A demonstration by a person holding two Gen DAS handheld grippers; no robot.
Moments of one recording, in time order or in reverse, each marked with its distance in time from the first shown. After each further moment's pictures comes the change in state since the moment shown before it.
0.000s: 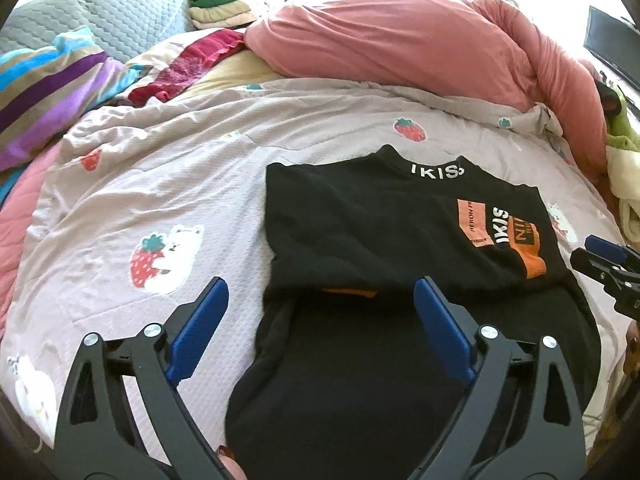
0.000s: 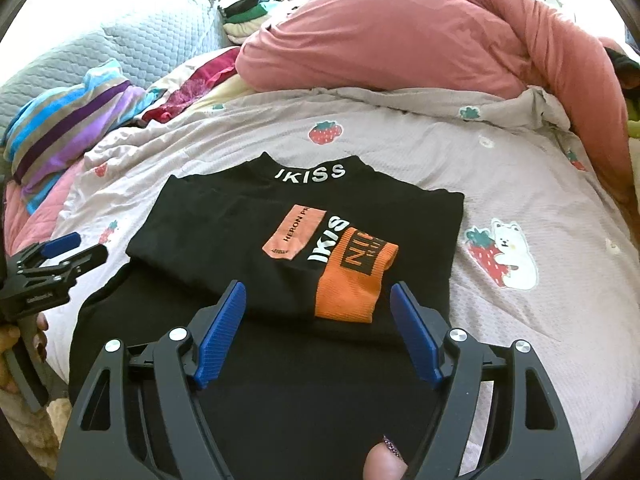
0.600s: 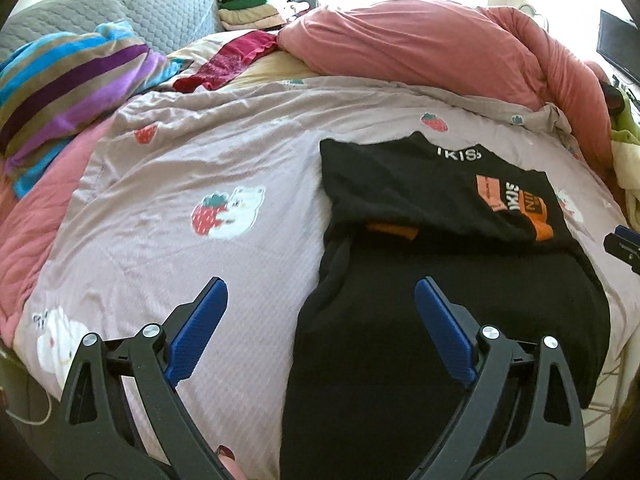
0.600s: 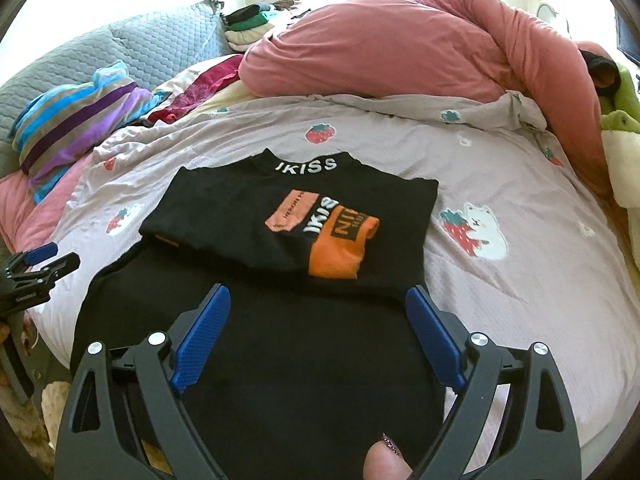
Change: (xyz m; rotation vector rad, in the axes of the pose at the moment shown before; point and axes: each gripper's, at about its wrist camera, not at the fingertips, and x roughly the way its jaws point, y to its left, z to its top) left arm -0.049 0.033 -0.055 -0.031 -0.013 0.074; right arm -0.046 0.000 -0.037 -0.011 -0.033 -0.023
